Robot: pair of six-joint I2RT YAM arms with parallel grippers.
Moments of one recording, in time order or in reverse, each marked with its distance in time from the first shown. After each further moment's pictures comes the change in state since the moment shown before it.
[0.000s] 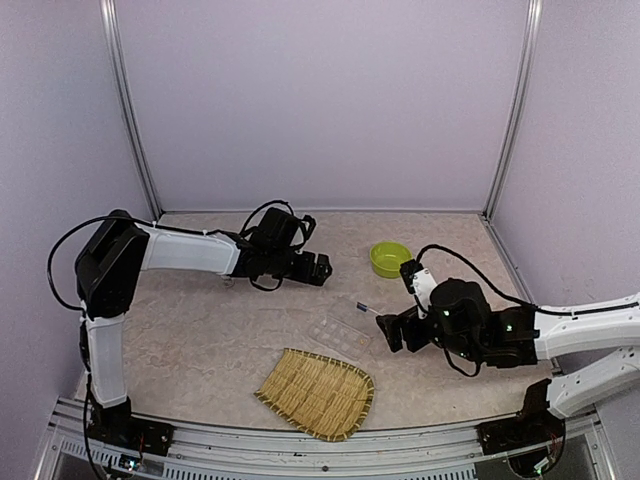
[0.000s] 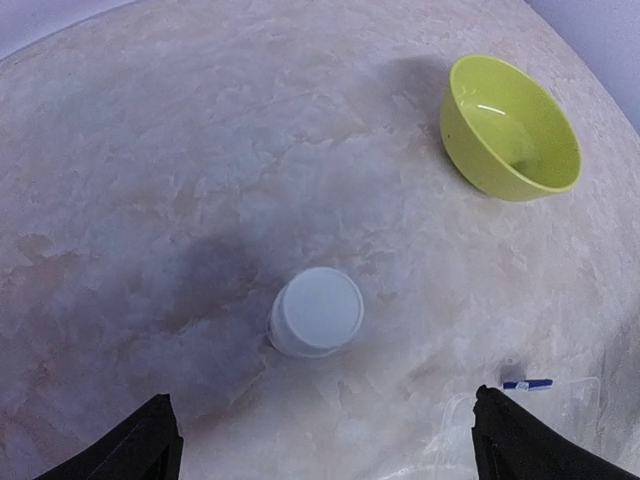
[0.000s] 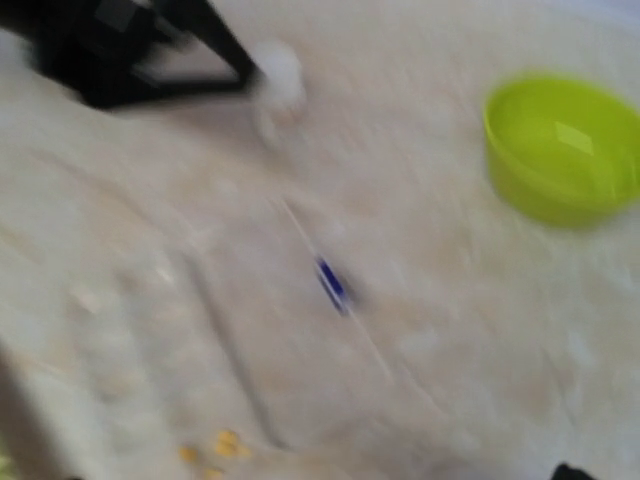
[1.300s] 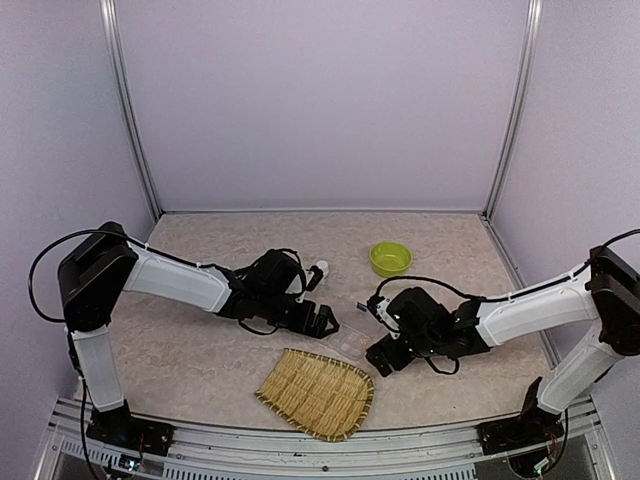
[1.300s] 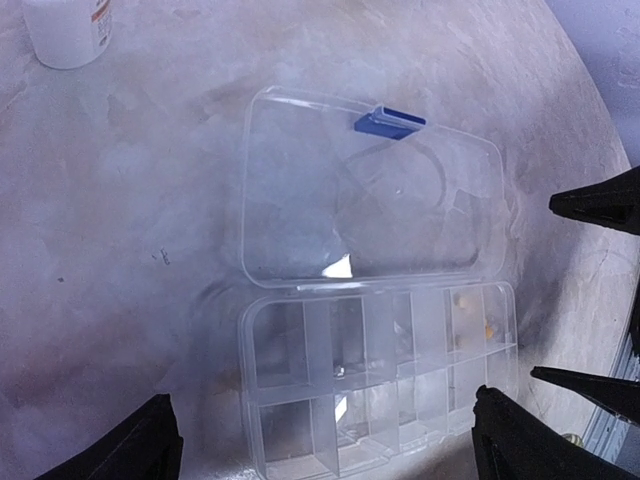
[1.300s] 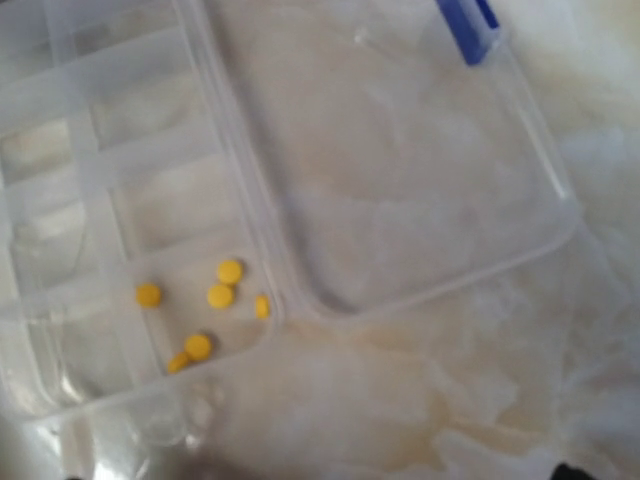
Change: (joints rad) left arm -0.129 -0.136 -0.323 0.068 0.235 -0.158; right arm -0.096 0.406 0.110 -0.112 -0.263 -0.053
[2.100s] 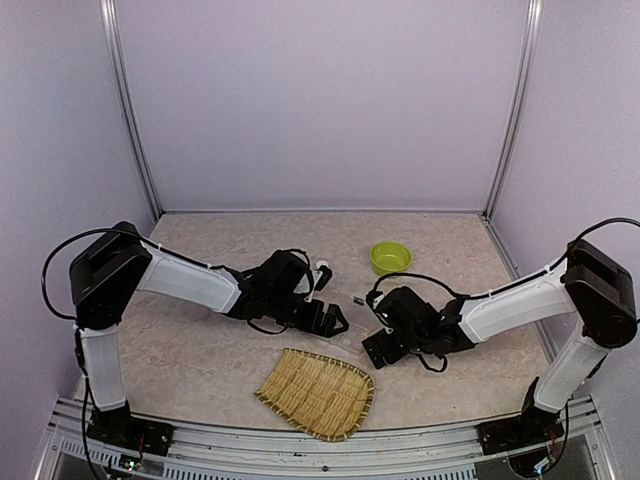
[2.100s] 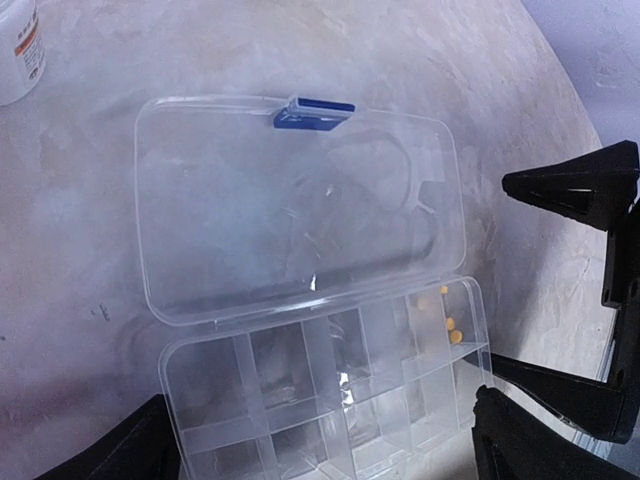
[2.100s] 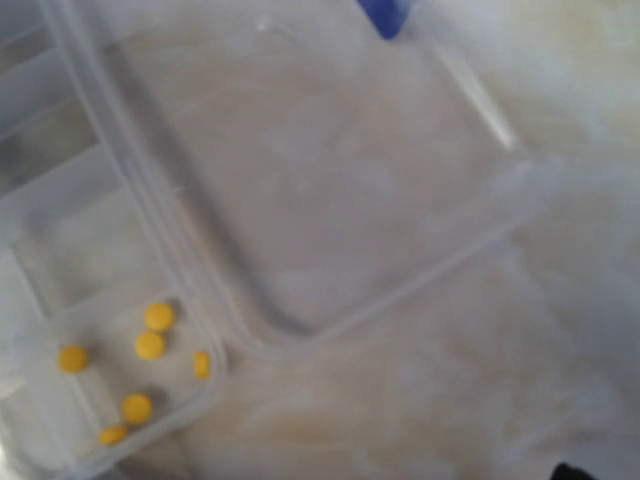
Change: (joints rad) left arm -0.012 0.064 0.039 0.059 0.050 -0.025; right arm -0.014 0.117 0.056 0.032 0.113 0.033
